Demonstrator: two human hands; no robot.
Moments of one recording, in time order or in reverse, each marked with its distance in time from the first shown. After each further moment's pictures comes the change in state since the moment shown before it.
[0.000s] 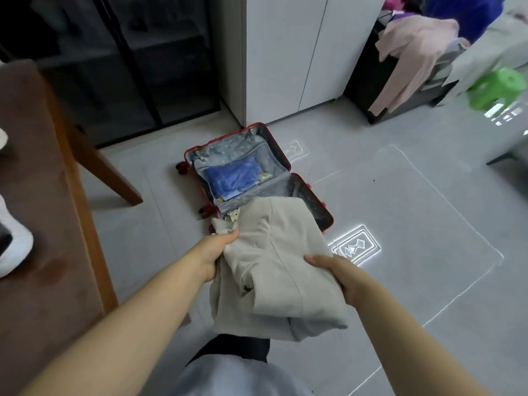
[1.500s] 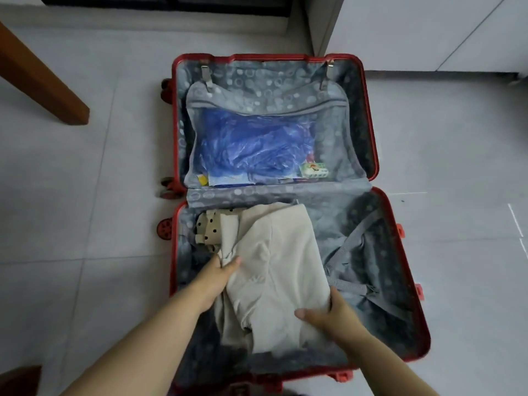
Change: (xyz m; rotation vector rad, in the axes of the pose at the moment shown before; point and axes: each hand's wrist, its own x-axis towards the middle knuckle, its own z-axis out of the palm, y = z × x) left_hand 0.662 -0.118 -0.003 -0.091 0.255 0.126; right_hand 0.666 0.034 -0.156 -0.641 -0.078 0.018
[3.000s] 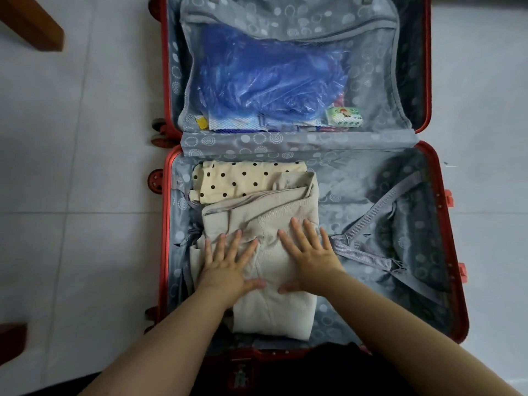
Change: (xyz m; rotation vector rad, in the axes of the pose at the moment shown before) left_hand 0.041 -0.096 0.009 1.590 -0.061 0.128; right_hand 0.110 0.013 0.050 -1.585 -0.114 -0.456
